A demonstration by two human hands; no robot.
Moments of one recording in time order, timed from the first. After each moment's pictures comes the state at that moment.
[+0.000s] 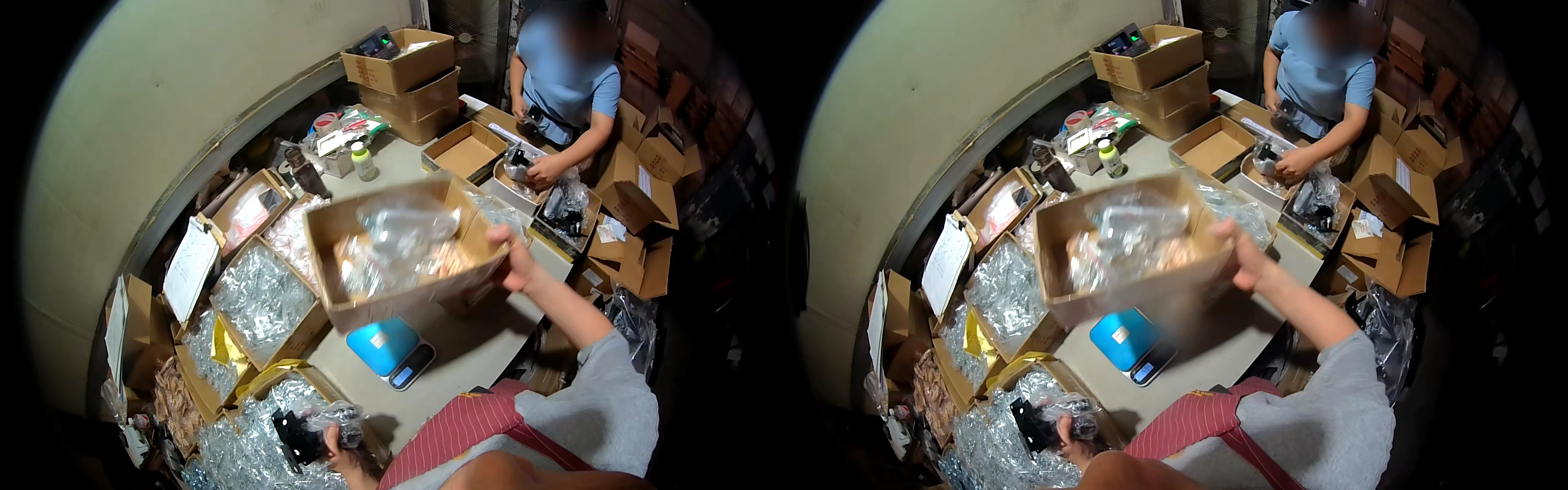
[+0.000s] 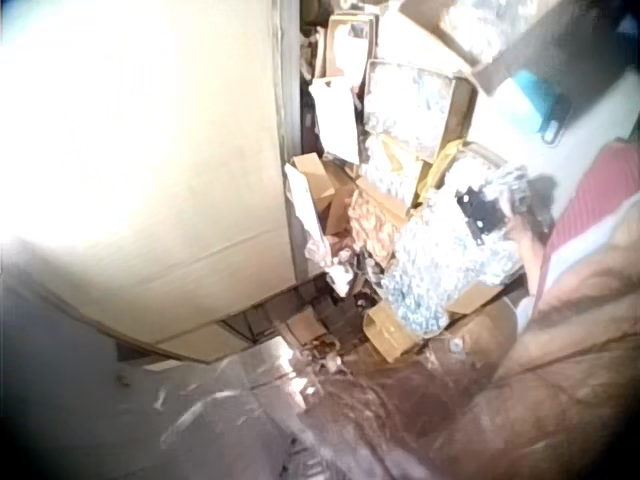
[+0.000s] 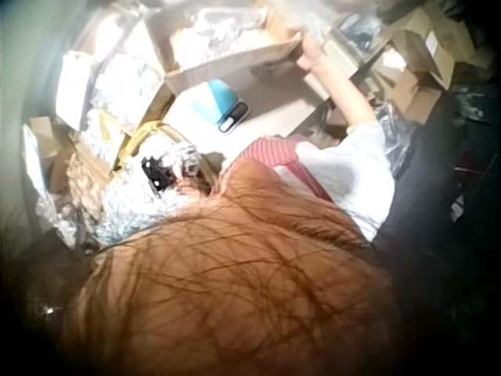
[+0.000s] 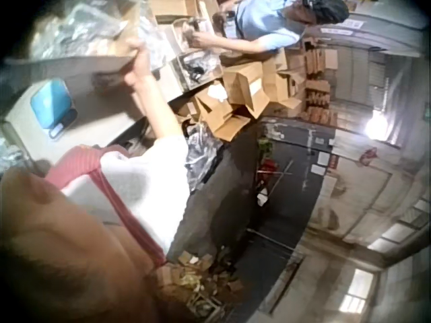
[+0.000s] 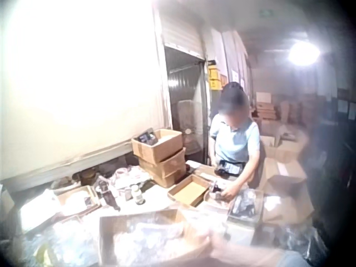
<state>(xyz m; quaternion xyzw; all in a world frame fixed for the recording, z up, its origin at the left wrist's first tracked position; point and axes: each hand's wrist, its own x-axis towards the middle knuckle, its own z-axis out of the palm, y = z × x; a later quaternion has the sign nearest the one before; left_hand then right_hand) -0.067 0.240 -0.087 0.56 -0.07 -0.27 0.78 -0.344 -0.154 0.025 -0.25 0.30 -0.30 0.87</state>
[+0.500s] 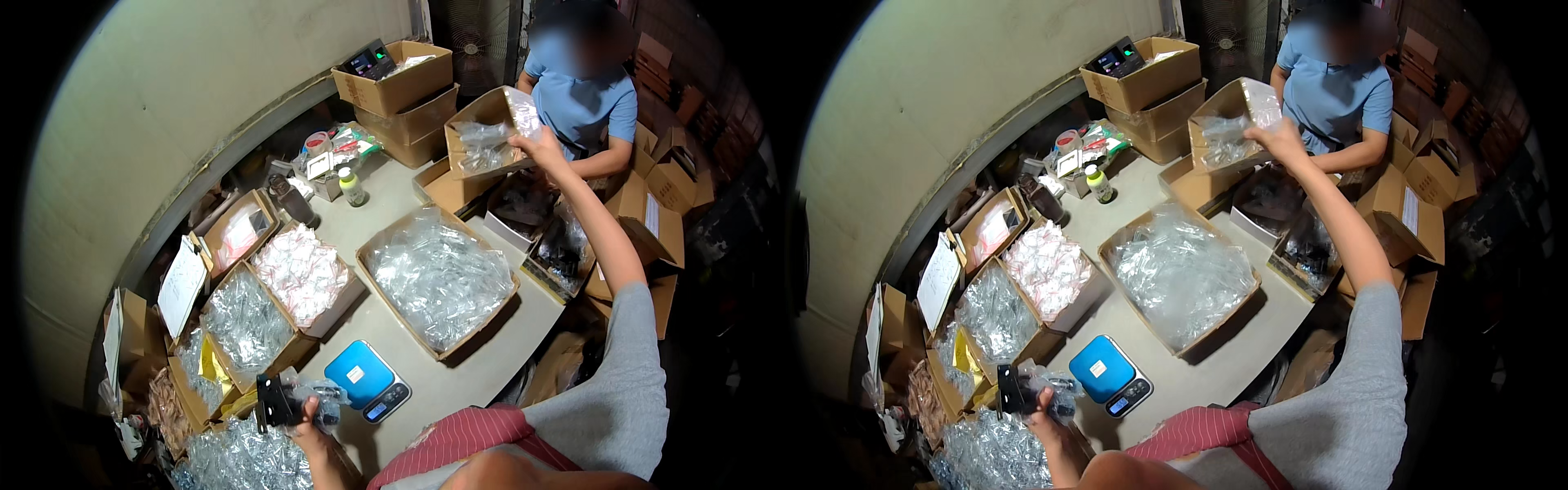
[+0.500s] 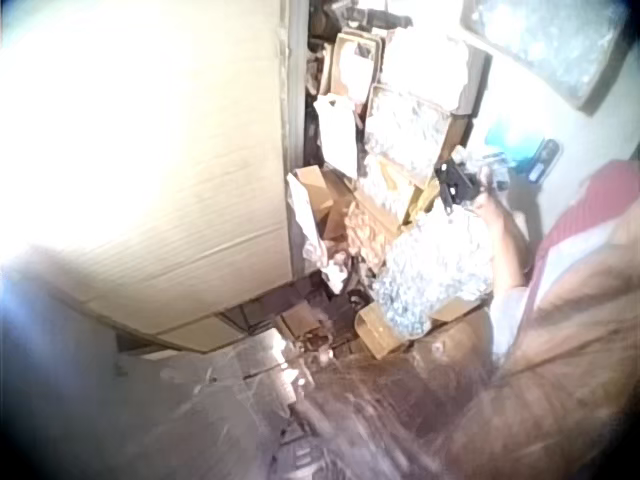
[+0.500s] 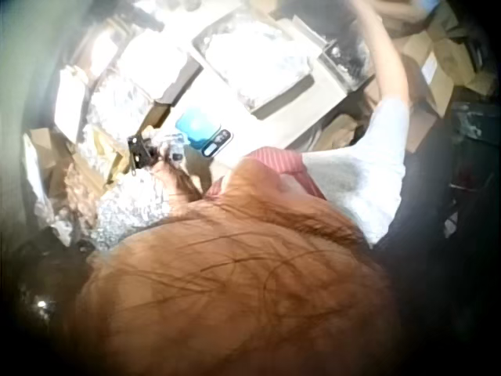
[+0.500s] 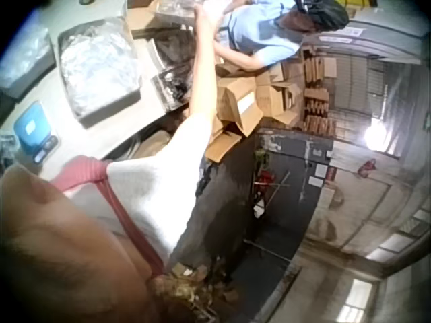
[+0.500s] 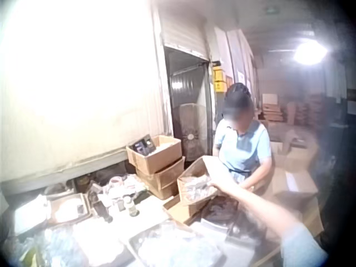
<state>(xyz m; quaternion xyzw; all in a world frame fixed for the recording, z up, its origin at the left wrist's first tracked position) -0.080 0.092 -0.025 0.63 -0.14 -0.20 0.74 -0.448 -0.482 0.077 -0.72 0.47 -0.41 0.31</state>
